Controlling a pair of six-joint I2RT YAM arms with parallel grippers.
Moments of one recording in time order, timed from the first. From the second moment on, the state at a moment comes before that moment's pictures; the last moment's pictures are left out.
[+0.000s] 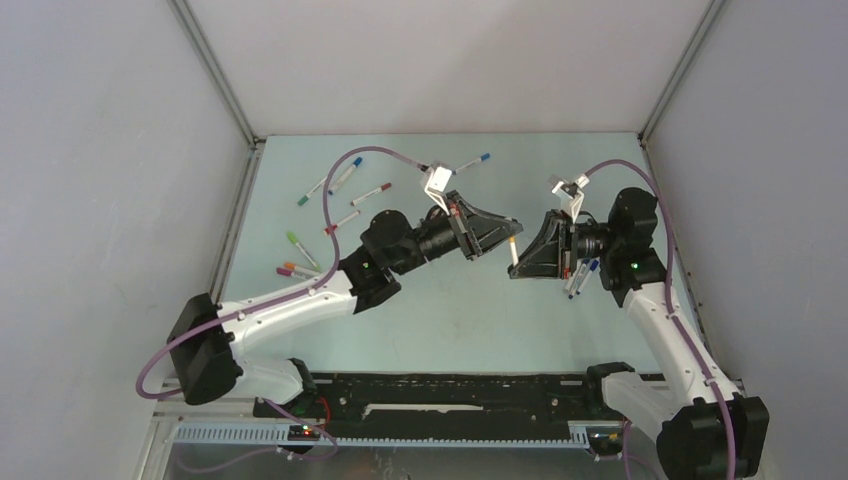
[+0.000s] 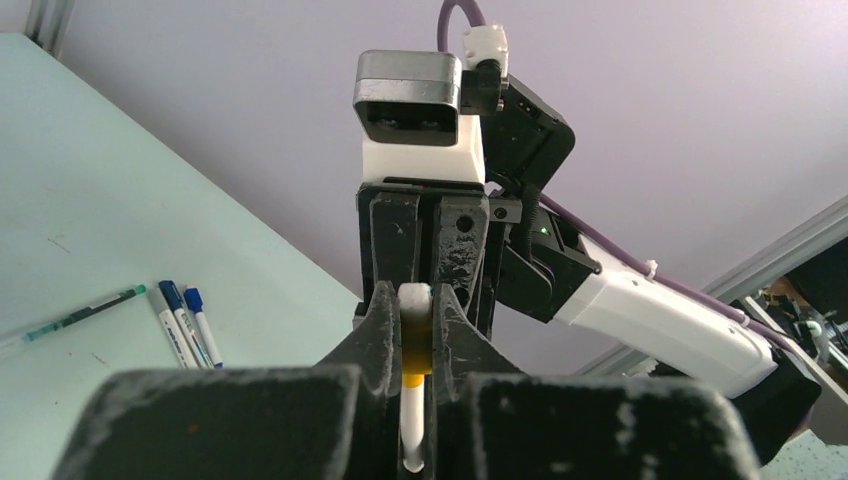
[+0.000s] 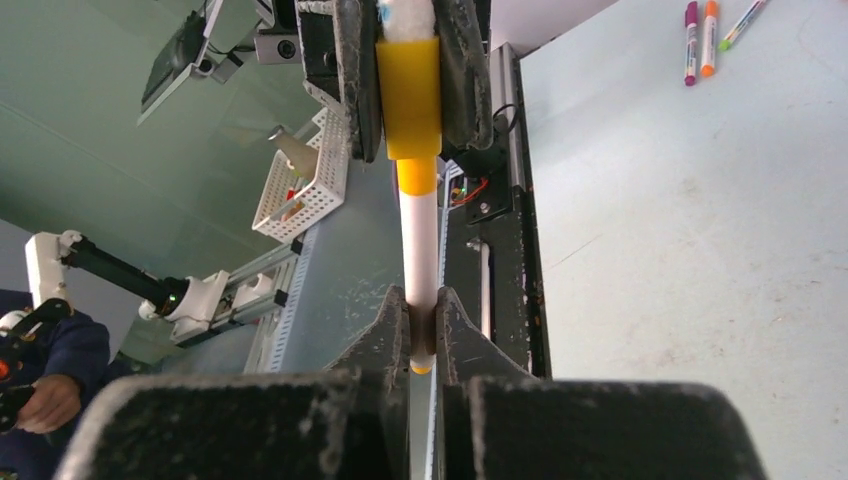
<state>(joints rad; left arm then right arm) -1.00 1.34 1.01 0.57 0.19 -0.75 0.13 0.99 0.77 0.15 -1.55 0.58</state>
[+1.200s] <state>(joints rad) -0.69 1.84 1.30 0.06 0.06 -0.93 -0.35 1.05 0.79 -0.33 -1.21 -0.01</state>
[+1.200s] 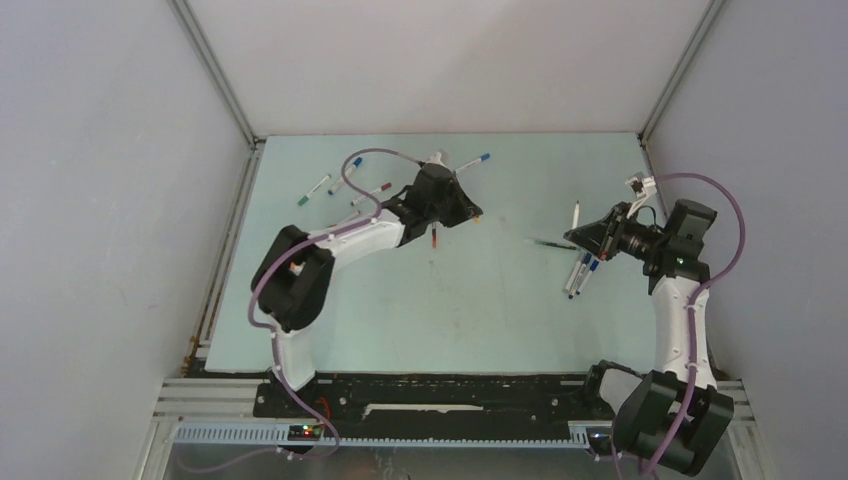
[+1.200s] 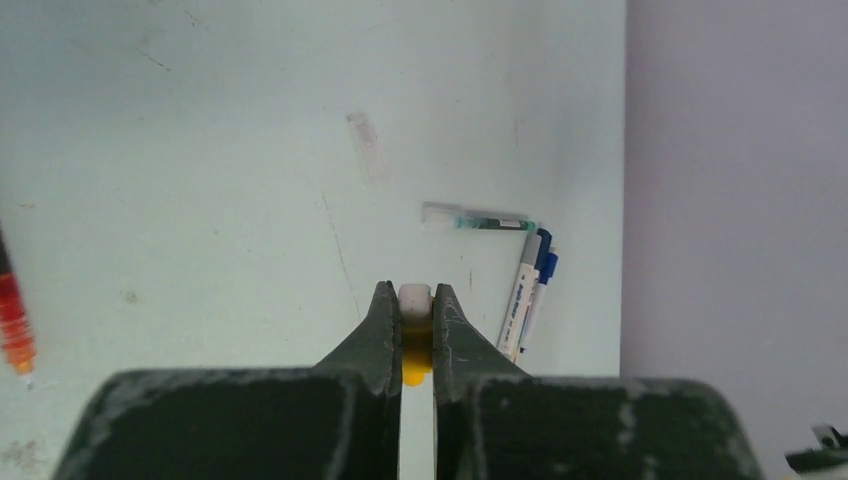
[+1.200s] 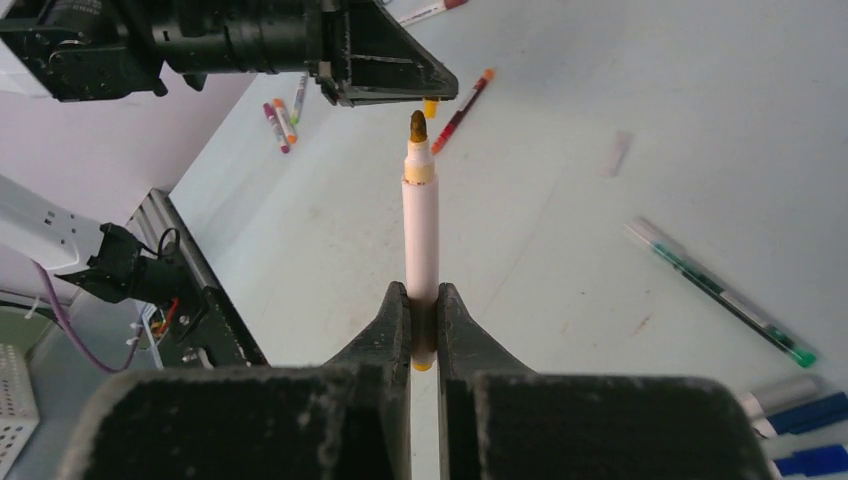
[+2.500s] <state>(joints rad) -0.73 2.44 1.96 -0.30 -0.02 -1.04 -0.41 1.05 0.77 -0.32 -1.22 -0.02</state>
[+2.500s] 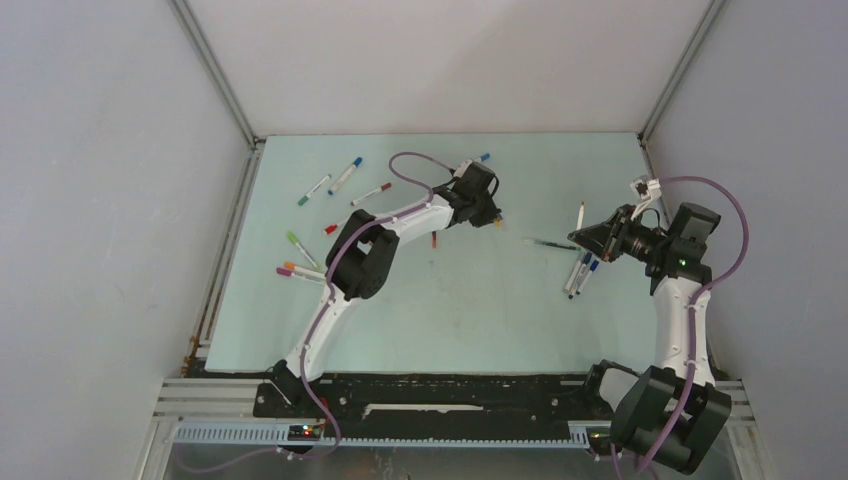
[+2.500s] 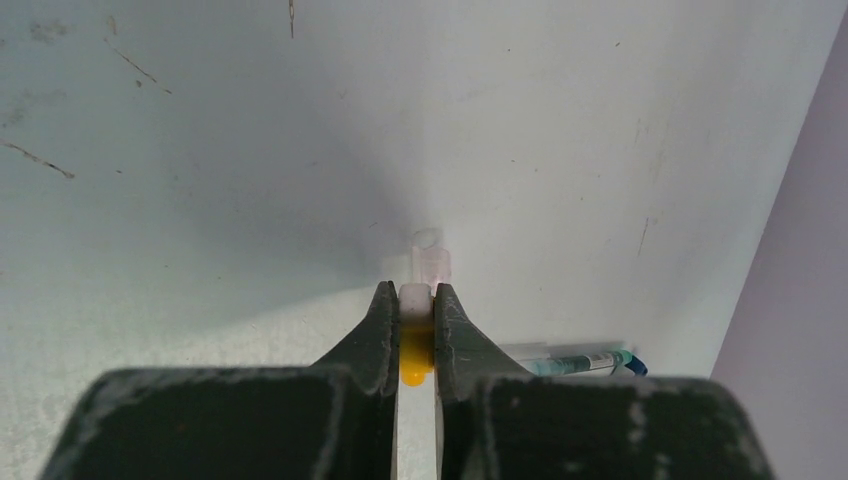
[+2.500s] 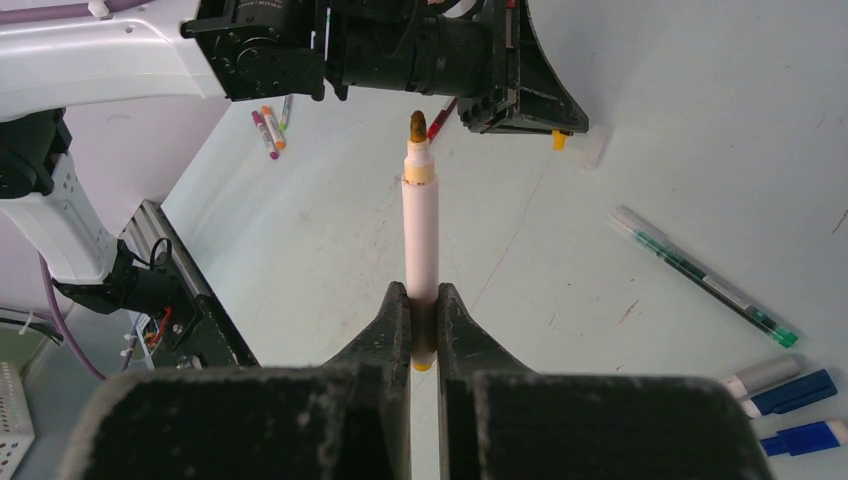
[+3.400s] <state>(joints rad) -0.73 2.44 1.99 -0.35 -0.03 -1.00 -0.41 1.06 0.77 -0.32 -1.22 -0.03</state>
